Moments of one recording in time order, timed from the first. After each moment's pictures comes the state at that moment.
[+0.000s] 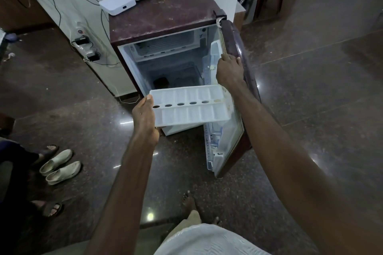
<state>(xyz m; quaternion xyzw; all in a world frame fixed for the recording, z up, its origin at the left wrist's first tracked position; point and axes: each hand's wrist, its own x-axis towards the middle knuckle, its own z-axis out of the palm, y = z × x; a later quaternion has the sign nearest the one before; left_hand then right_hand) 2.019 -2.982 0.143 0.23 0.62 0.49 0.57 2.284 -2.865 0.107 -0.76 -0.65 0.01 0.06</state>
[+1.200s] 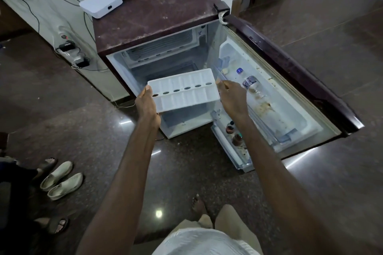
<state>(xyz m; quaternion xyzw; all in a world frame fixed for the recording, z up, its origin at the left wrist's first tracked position) 2.023 -2.822 0.067 0.22 0.61 0.50 0.58 2.251 -2.881 0.058 -0.77 -0.45 0.25 0.38</state>
